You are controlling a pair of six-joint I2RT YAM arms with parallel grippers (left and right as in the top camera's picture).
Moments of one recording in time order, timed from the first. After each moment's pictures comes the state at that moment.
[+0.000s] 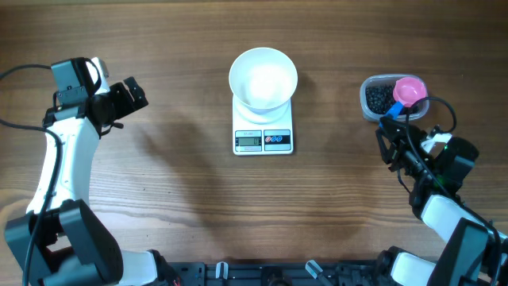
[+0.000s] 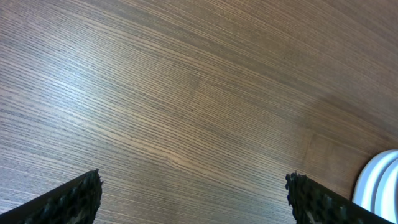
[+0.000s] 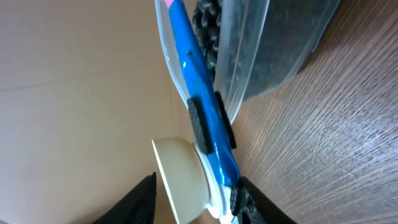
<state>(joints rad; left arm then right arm) 0.28 1.59 1.12 -0.52 0.17 -0.20 -0.43 1.40 0.30 0.58 -0.81 1.30</state>
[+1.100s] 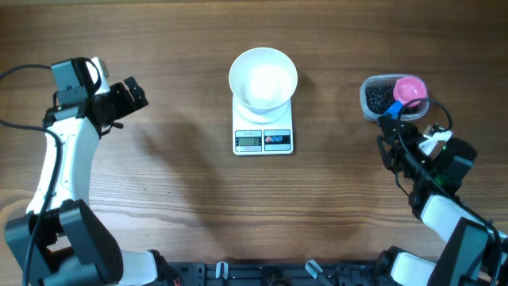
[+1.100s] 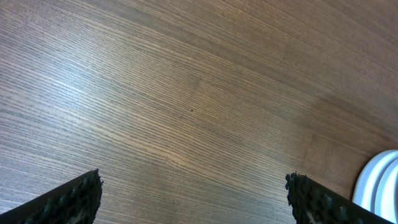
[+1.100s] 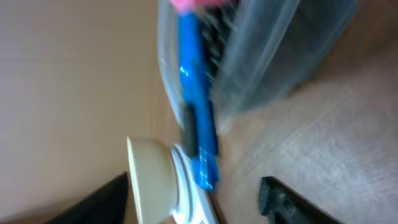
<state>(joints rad) 0.28 1.59 1.12 -0.52 0.17 -0.20 -0.43 1.41 0.30 0.57 -0.76 1.10</state>
